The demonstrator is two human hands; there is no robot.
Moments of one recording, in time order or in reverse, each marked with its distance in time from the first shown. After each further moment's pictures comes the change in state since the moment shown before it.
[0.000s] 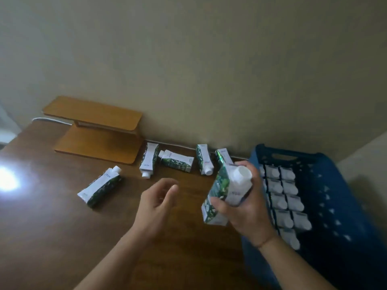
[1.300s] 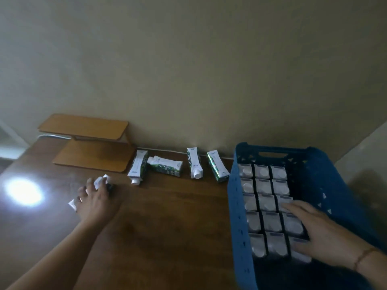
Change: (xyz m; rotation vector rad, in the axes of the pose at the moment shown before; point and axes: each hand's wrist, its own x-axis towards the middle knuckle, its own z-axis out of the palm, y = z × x) left_hand 0.043 -0.063 -0.058 1.174 0.243 -0.493; right_hand -0.037 0.057 -0.205 -0.964 -0.633 0.546
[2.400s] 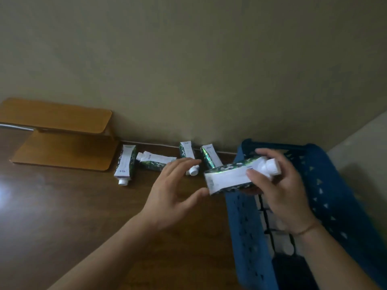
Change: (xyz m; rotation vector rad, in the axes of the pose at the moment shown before) left_hand -0.058 0.128 -0.043 -0.819 -0.216 0.887; right_hand 0.050 -0.135 -0.022 1.078 0.727 -0.238
